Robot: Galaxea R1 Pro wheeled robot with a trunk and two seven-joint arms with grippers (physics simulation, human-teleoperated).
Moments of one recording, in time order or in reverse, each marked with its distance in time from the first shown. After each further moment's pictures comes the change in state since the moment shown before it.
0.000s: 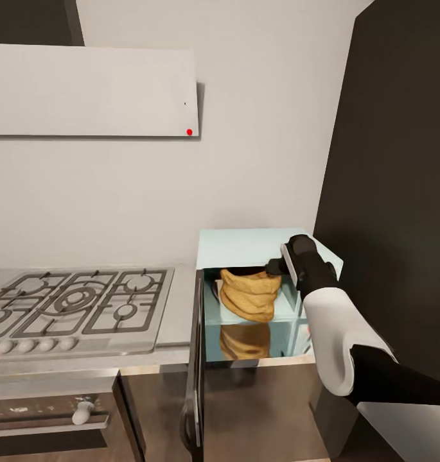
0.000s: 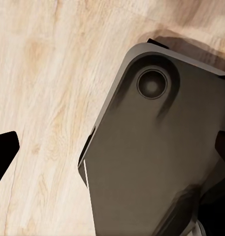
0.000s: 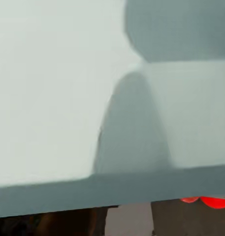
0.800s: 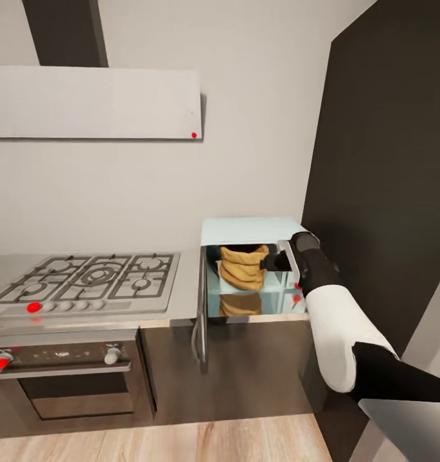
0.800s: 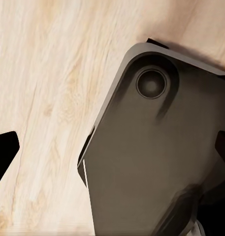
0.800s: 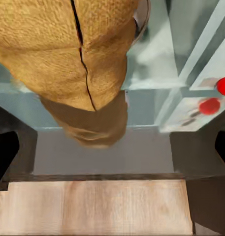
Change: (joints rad) left arm 0.000 -0.002 0.000 0.000 0.000 -0.001 0.001; right arm -0.012 -0.010 -0.001 -0.007 -0.041 0.000 0.111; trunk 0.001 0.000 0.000
